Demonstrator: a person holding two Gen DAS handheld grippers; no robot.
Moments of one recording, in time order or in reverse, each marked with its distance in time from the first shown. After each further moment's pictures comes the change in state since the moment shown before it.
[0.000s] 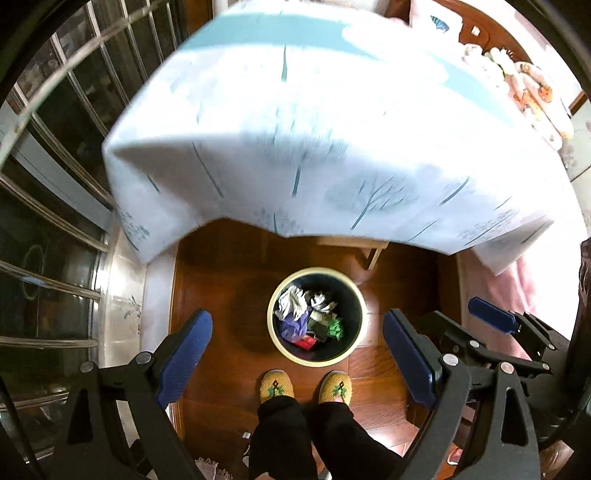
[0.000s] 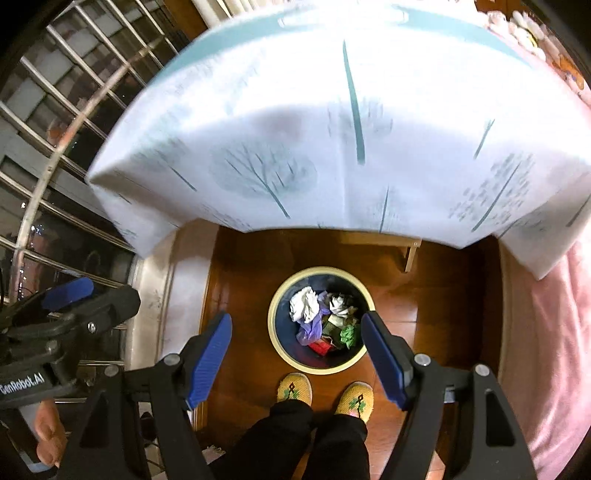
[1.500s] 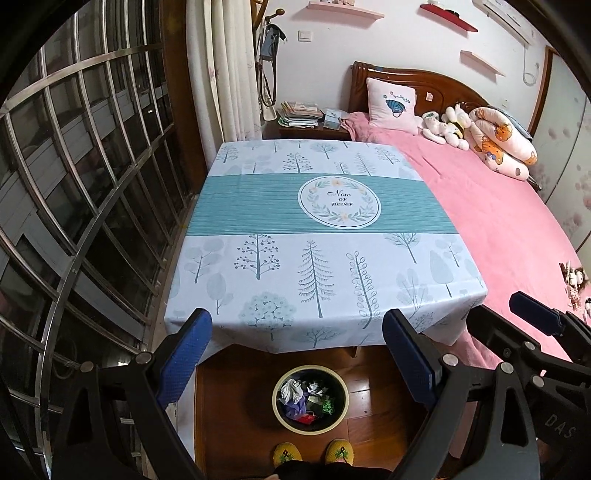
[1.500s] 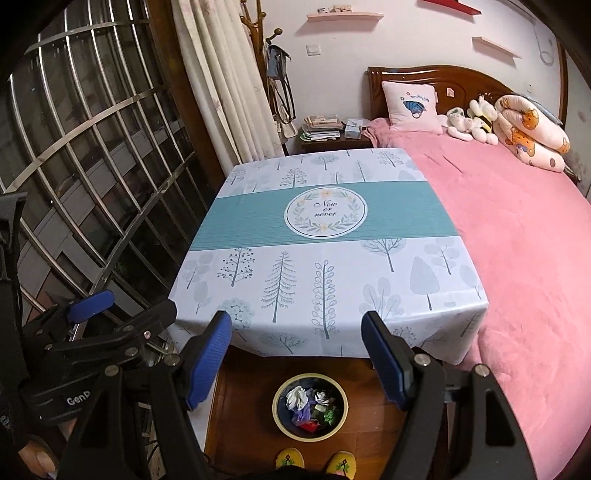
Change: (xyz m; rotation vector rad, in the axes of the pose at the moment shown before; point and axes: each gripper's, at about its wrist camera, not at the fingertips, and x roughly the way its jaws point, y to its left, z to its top) left arm -0.198 -0.062 0.056 0.113 -0.365 0.019; right arm -0.232 0.033 0.050 0.025 -0.408 -0.082
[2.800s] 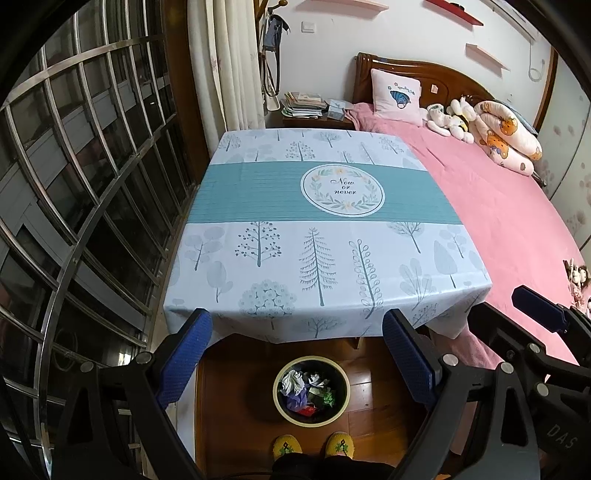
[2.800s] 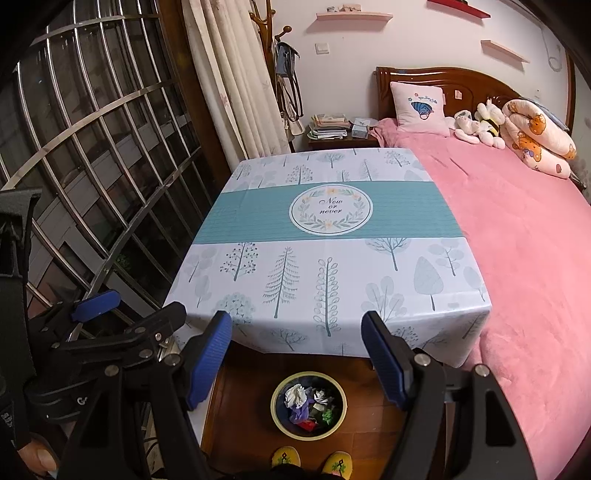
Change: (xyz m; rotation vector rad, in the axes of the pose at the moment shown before) left arm 0.004 -0.003 -0.008 -0.012 0.035 0.019; right arm 0.003 0.003 -0.007 -0.037 0.007 0.017
